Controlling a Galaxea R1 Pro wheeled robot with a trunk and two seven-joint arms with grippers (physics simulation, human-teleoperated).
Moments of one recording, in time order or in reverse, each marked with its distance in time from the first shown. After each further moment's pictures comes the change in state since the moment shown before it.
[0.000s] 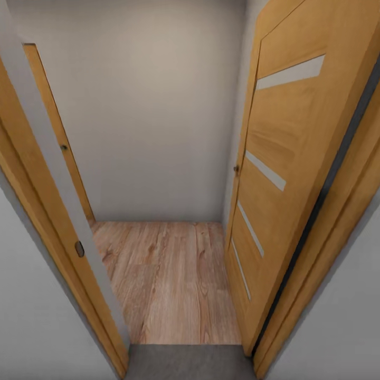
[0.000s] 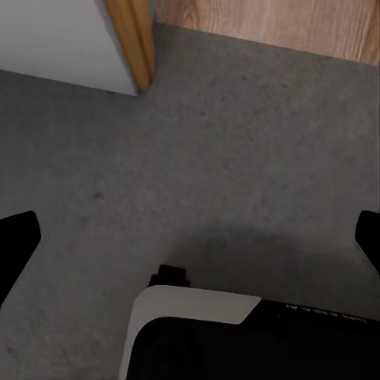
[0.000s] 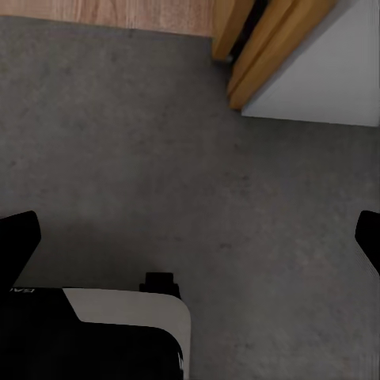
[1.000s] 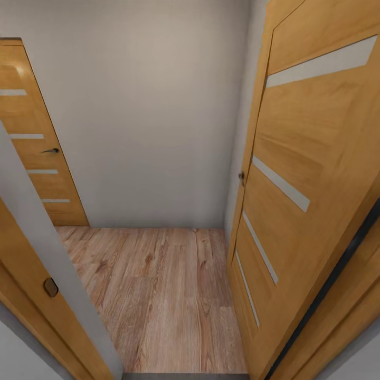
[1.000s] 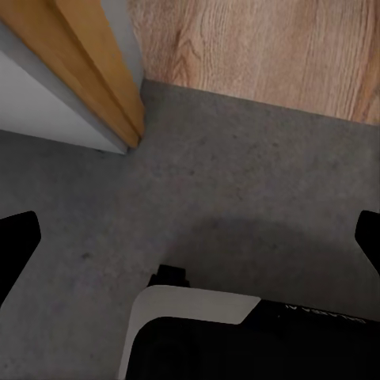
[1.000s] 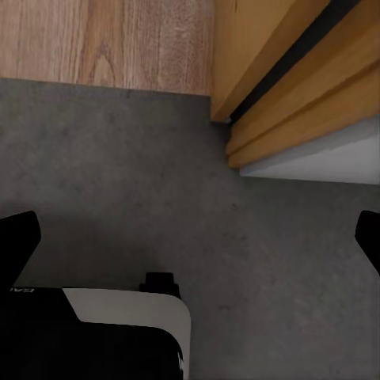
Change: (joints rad) left arm 0.000 0.000 0.001 0.000 0.003 0.000 0.000; right arm 0.000 0.000 0.000 0.000 0.002 0.000 0.000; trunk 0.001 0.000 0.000
